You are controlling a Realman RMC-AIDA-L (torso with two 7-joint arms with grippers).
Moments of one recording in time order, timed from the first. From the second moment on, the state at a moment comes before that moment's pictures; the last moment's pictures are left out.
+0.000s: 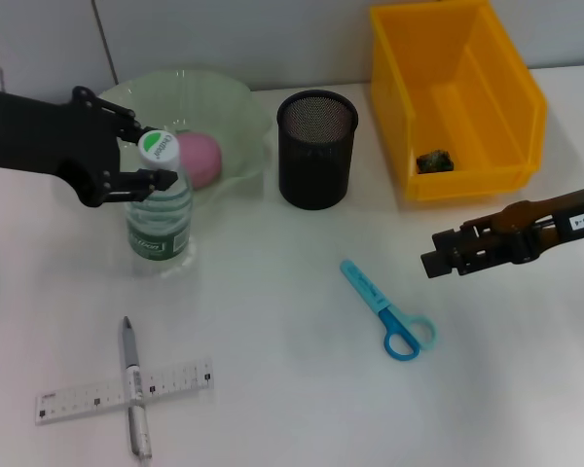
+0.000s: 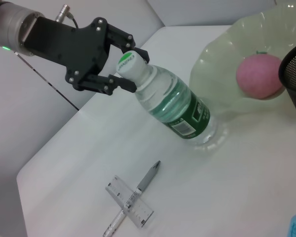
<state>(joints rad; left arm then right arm) -0.70 -2.06 0.87 1.20 2.30 1.61 -1.55 0.63 1.91 -0.76 -0.70 -2.14 -1.76 1.95</state>
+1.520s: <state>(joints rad) -0.66 -2.02 0.67 1.19 2.31 1.64 -1.67 0.61 1.93 -0.75 -0.70 -2.13 -1.75 1.93</state>
